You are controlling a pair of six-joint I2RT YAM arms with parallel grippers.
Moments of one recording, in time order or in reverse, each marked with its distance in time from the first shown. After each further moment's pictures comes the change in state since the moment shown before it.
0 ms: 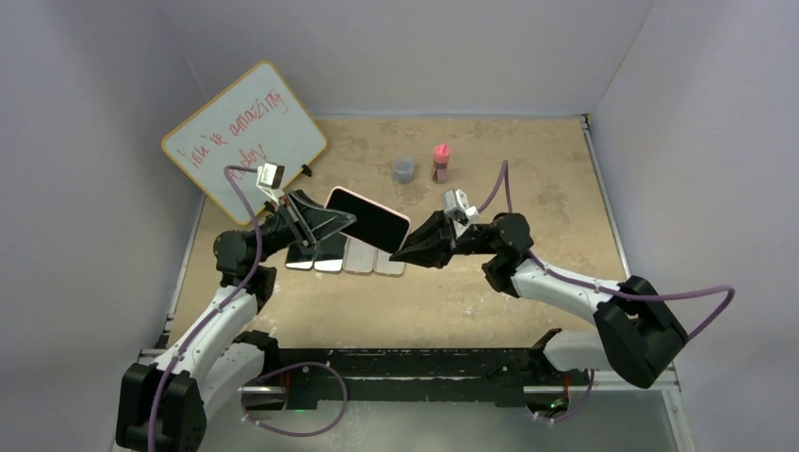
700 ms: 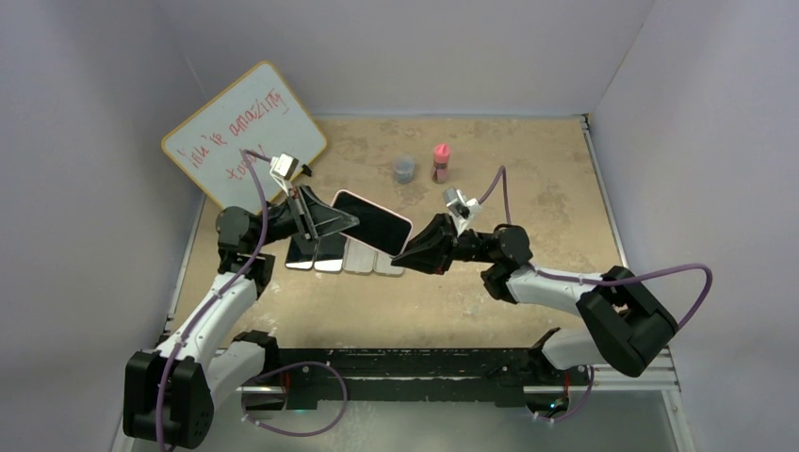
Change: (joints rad) left arm 0.053 0.080 0.101 -0.180 0.139 0.084; right arm 0.000 0.055 -0.080 0.174 0.071 0.272
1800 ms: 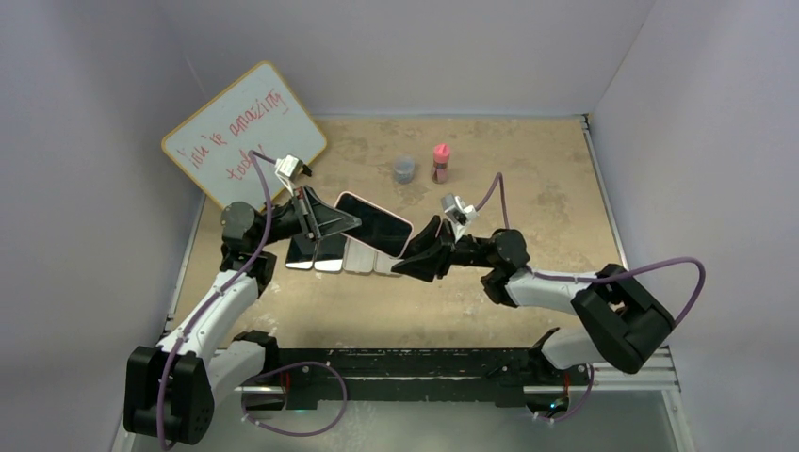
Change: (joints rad) left arm 0.000 0.020 0.001 -0.073 0.002 0.041; right arm 0.006 0.028 -0.043 0.002 0.015 -0.058
